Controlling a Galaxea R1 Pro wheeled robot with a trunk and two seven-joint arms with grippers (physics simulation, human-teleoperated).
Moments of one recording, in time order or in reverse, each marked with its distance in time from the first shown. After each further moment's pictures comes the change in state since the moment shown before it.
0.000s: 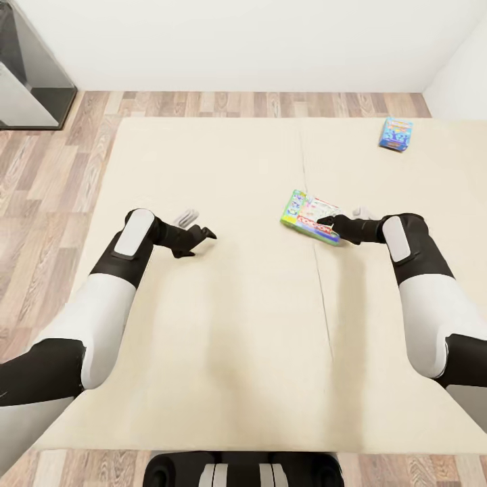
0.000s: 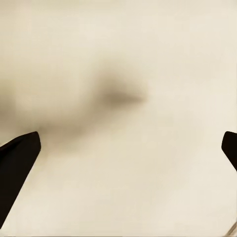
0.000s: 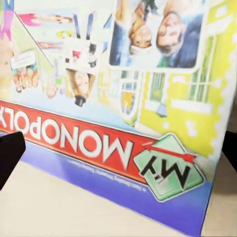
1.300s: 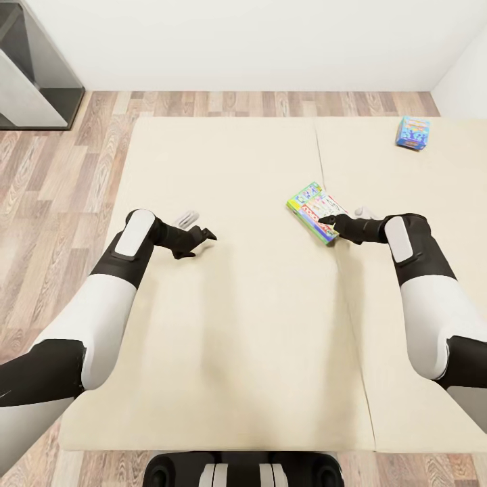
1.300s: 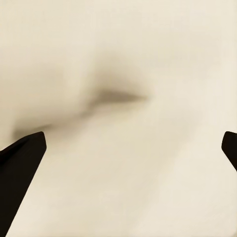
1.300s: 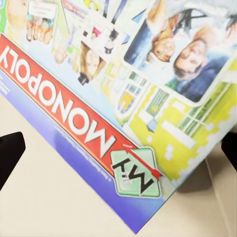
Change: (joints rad) left arm 0.002 -0.002 -0.001 0.000 -0.001 0.007 0.006; right arm 0.007 -0.005 -0.005 -0.016 -0.014 0.001 -0.004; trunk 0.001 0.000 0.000
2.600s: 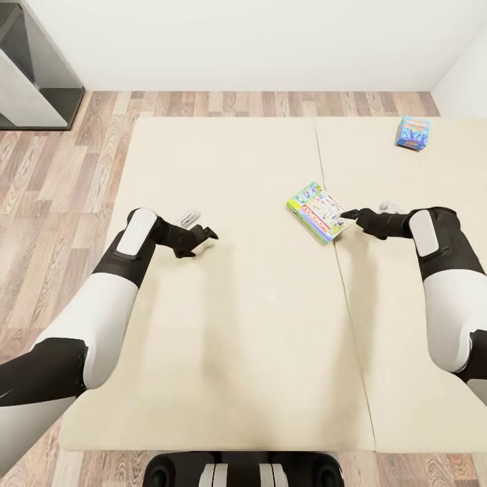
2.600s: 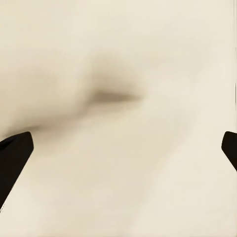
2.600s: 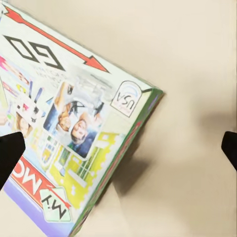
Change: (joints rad) left arm -0.006 -0.010 -0.001 0.000 -0.009 0.000 -0.001; right arm -0.035 -0.087 -0.016 0.018 0.002 -0.008 -0.041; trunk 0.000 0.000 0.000
